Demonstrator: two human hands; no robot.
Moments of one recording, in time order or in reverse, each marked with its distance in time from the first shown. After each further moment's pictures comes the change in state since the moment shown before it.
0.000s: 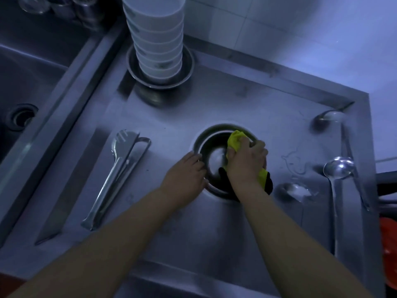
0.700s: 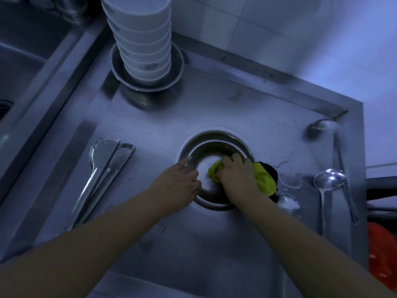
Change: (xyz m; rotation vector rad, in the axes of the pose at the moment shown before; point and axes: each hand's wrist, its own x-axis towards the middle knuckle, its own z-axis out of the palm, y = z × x) left_hand 0.023 -0.007 0.010 0.146 0.038 0.220; right_hand 0.013 0.023 -0.021 -0.618 -0.358 -0.771
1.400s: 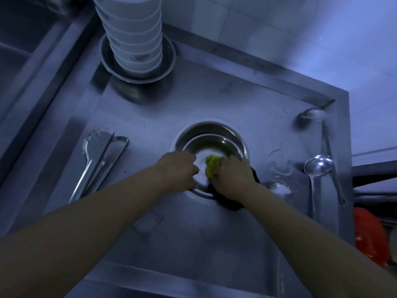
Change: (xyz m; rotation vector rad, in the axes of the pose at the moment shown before) left_hand 0.024 -0.007 -0.012 -0.220 -0.407 -0.182; right_hand -0.013 0.000 0.013 0.114 -0.061 0.025
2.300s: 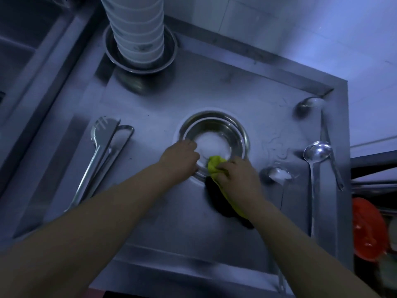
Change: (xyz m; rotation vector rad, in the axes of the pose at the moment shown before) left_hand -0.011 0.014 0.009 -0.095 0.185 -0.107; right_hand -0.056 -0.020 0.007 0.409 0.236 0.244
